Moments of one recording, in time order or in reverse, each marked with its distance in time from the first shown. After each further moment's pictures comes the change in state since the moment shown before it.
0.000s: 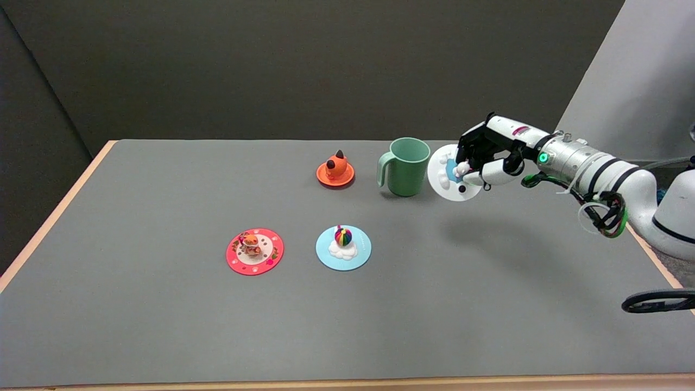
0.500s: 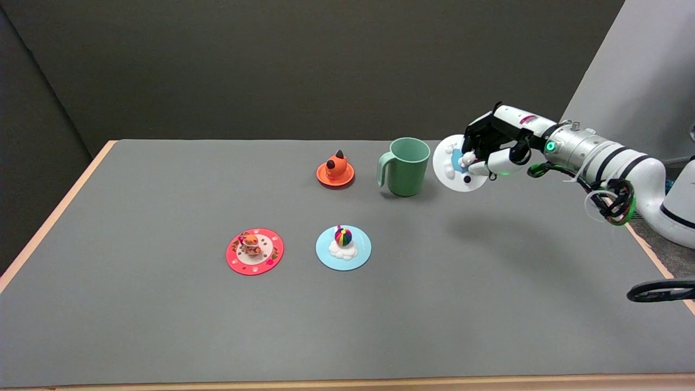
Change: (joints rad) arm 0.001 0.033 0.036 0.002 0.078 0.010 -0.028
